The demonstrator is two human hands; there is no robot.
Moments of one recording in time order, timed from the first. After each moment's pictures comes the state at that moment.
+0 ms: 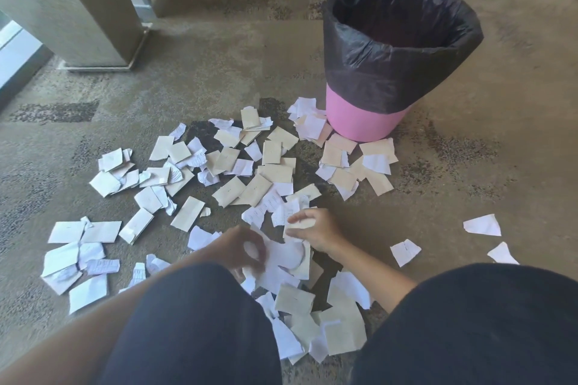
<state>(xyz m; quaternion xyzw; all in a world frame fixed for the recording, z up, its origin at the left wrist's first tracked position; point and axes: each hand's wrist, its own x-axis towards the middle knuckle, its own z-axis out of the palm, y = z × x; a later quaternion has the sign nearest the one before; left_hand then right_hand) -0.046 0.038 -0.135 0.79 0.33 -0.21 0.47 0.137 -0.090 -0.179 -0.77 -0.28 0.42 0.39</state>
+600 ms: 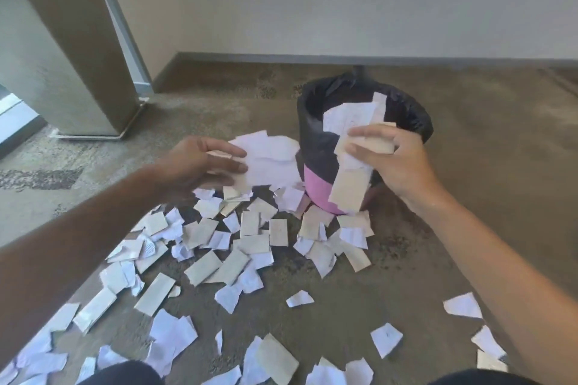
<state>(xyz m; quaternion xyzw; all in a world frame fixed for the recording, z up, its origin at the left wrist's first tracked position) 0.070 0.150 0.078 0.65 0.31 0.09 0.68 0.308 -0.077 0.072 -0.70 -0.37 0.16 0.59</state>
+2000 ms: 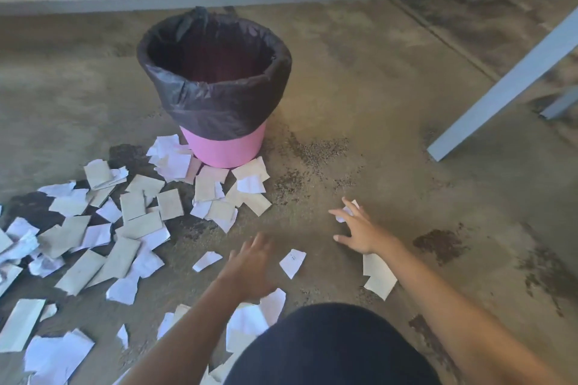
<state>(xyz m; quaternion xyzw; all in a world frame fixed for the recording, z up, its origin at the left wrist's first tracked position) 0.147 -0.109 -0.139 0.95 0.09 -0.20 0.21 0.344 -0.326 -0.143 -0.91 -0.27 0.31 0.05</state>
